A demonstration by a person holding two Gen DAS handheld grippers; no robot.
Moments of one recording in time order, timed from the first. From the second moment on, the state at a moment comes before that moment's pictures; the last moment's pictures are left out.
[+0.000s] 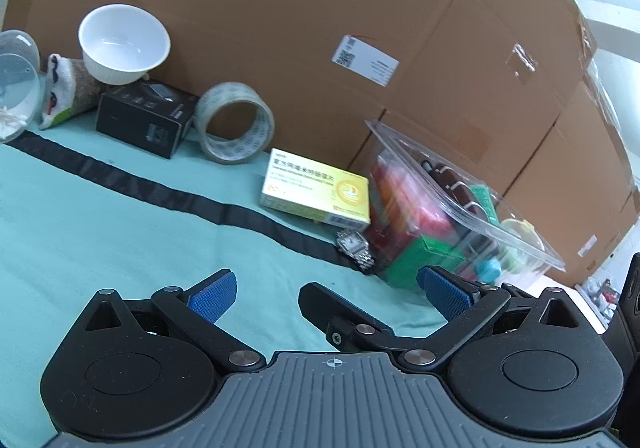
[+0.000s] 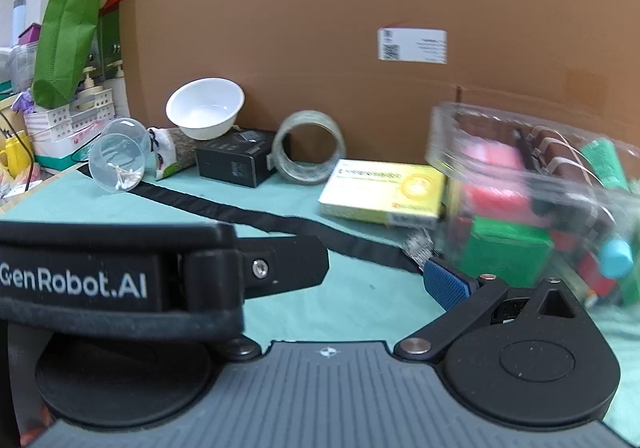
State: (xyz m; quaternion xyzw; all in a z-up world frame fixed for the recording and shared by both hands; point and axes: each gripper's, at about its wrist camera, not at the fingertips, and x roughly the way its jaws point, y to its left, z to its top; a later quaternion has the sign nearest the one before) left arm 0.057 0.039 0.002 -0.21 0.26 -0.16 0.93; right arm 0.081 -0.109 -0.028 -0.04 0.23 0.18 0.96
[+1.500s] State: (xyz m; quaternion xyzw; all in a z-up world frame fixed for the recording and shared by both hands) left arm 0.252 0.094 0.010 -0.16 0.24 -0.09 0.95; right arm 0.263 -0.043 -0.032 -0.05 0.21 0.18 0.96
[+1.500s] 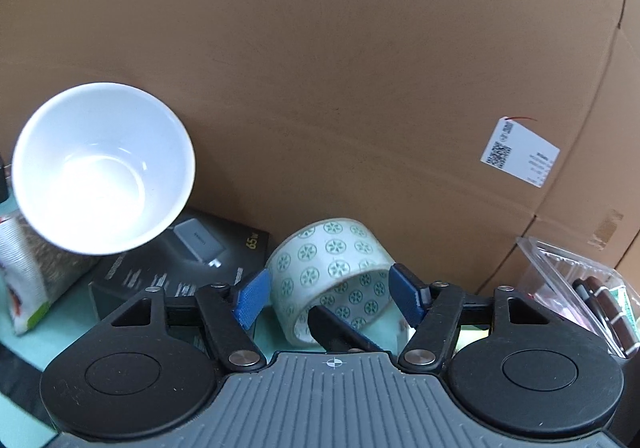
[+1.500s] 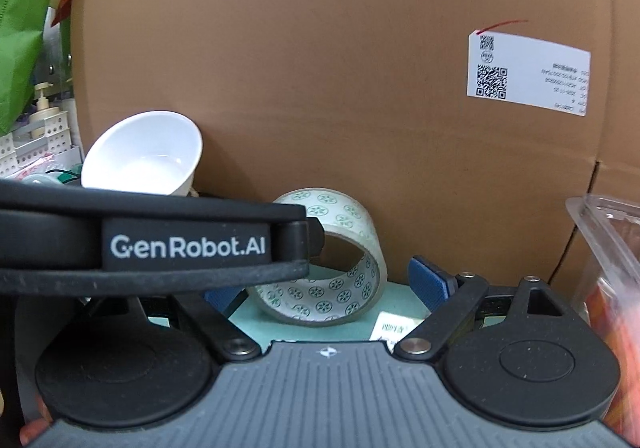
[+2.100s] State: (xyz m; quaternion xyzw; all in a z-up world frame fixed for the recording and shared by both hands) left arm 0.275 0.103 0.001 -0.15 0.29 -0.08 0.94; right arm 0.273 -0.040 -0.041 -0.06 0.21 0.19 0.96
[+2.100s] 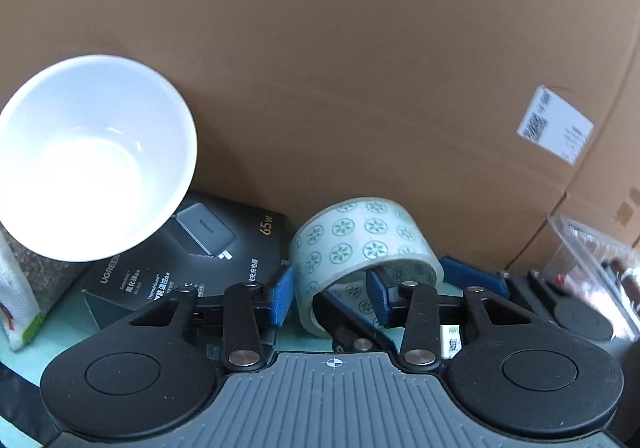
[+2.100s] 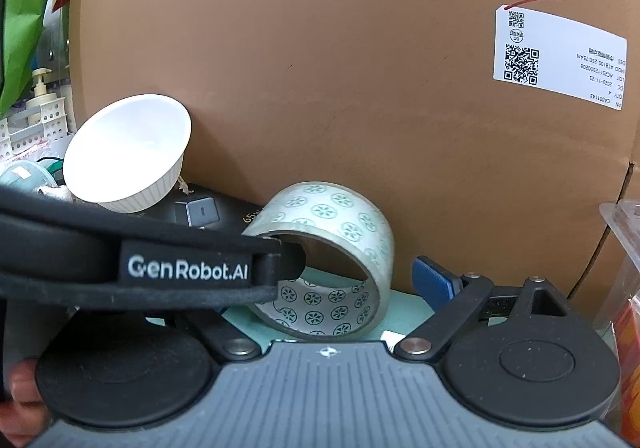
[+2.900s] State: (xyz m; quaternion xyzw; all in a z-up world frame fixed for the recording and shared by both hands) left arm 0.263 0.093 0.010 -0.14 0.27 -0.05 0.95; right arm 0.246 -0.060 -0.025 -0.08 0.19 0.11 0.97
